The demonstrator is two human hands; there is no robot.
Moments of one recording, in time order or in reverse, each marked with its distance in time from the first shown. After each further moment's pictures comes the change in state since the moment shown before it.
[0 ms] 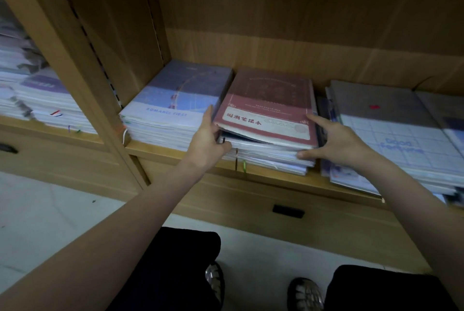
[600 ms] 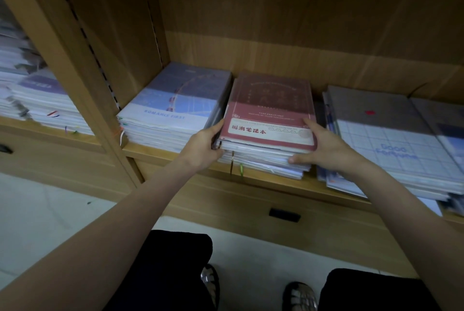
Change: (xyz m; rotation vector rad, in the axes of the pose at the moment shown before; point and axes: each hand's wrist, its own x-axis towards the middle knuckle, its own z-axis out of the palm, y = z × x) left_hand 0.014 -0.009 -0.011 0.321 -0.123 0.030; right_hand 0.003 -0.003 0.007 0.148 -0.050 0.071
